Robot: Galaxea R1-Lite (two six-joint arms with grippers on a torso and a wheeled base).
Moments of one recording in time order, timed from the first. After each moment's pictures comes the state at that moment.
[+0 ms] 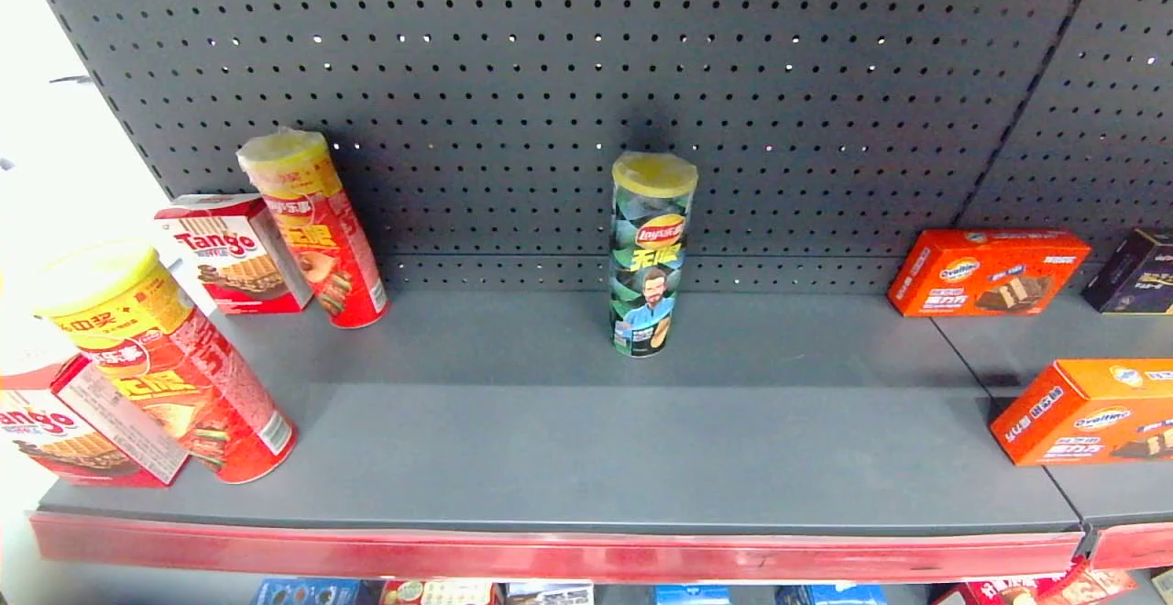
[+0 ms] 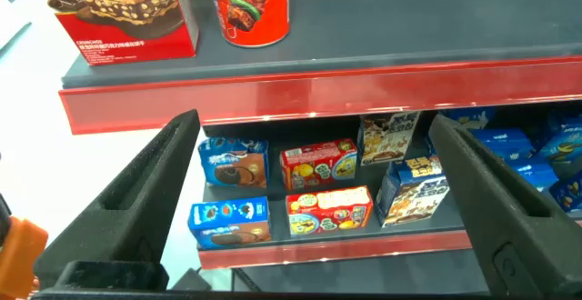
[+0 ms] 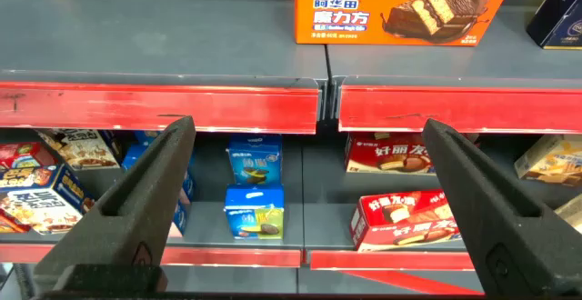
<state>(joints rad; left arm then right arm) -0.01 0.00 0.00 0.00 -0.08 0.02 -0.01 0.00 0.00 0.00 0.01 -0.01</state>
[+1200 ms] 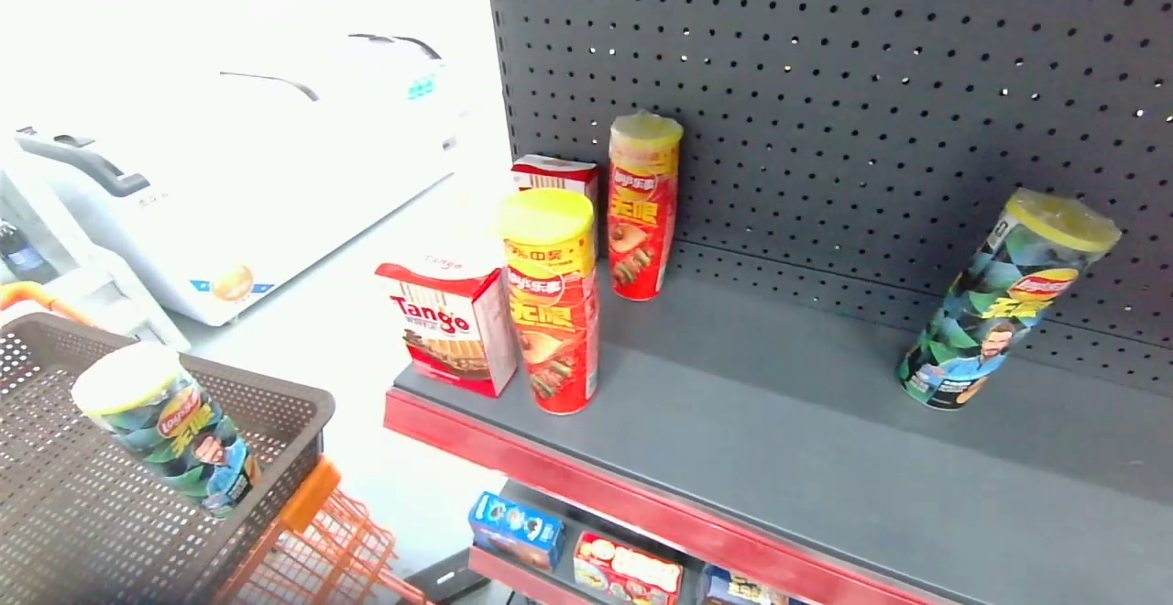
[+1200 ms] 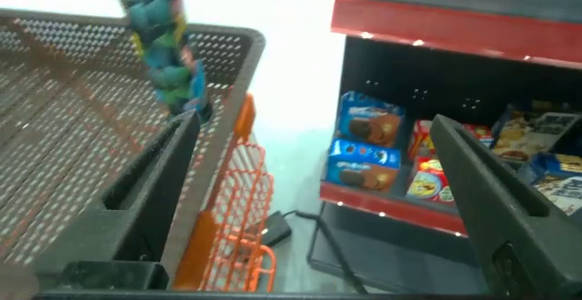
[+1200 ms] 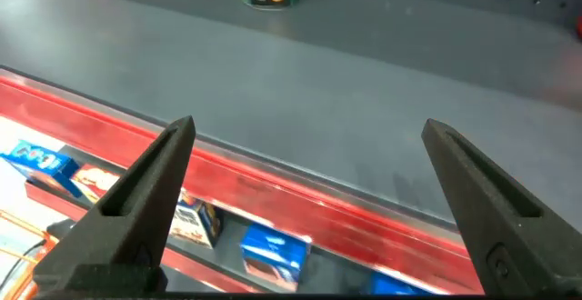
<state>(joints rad) -0.01 0.00 0.00 0.00 -0.08 0.02 -0.01 0.00 0.00 0.00 0.00 -0.01</state>
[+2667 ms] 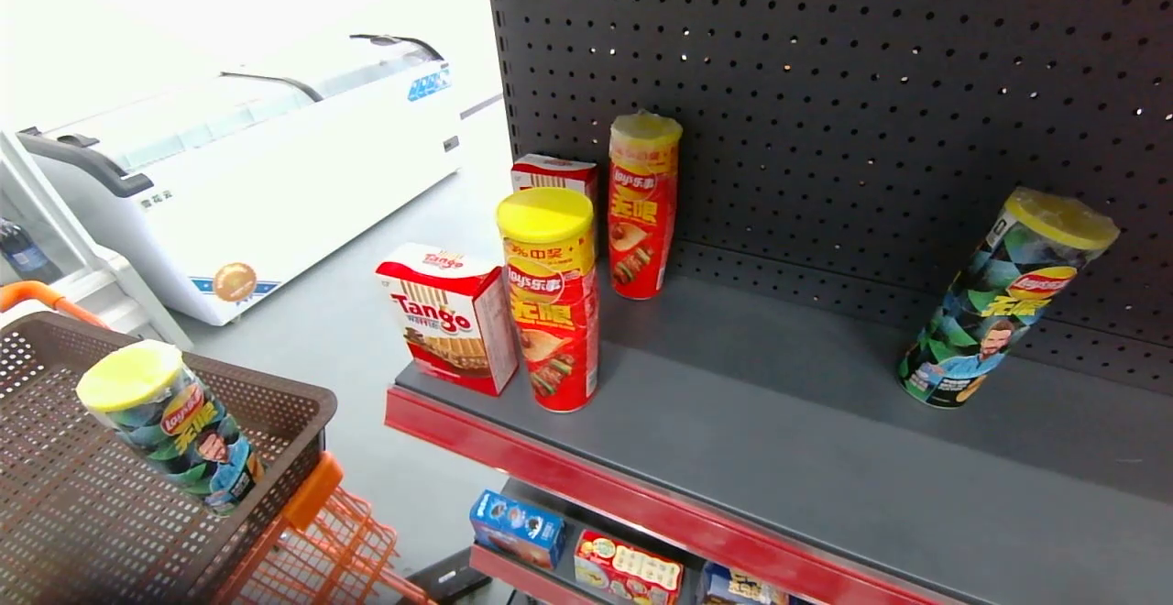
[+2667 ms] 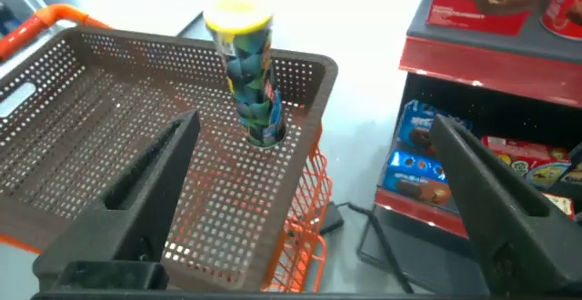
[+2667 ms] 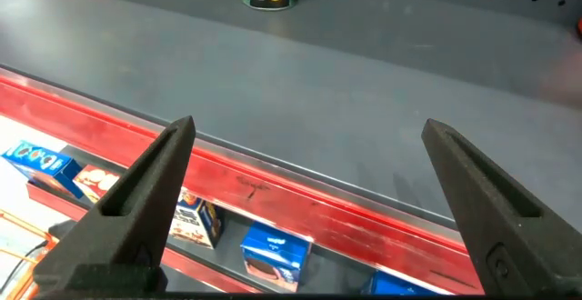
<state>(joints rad) 0.01 0.34 -0.32 0.07 0.09 0.08 -0.01 0.00 0.00 0.00 0.00 -0.01</state>
